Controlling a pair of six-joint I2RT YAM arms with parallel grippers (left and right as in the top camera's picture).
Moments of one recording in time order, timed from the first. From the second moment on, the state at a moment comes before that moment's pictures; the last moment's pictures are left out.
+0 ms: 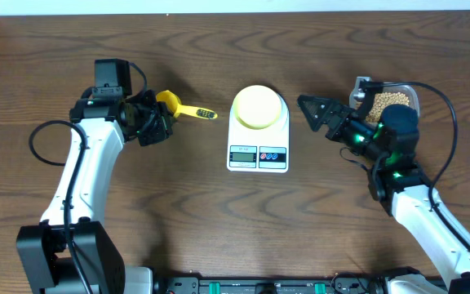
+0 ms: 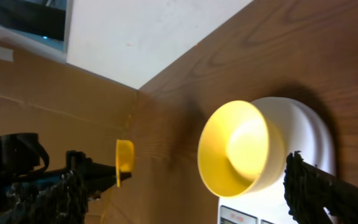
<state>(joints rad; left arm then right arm) 0.04 1.59 1.21 -0.78 0.41 -1.82 0.19 1.32 0.62 0.44 -0.57 0.88</state>
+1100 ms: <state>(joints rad) -0.11 1.59 1.21 -0.70 0.47 -1.85 0.34 1.32 0.62 0.48 -0.41 0.95</state>
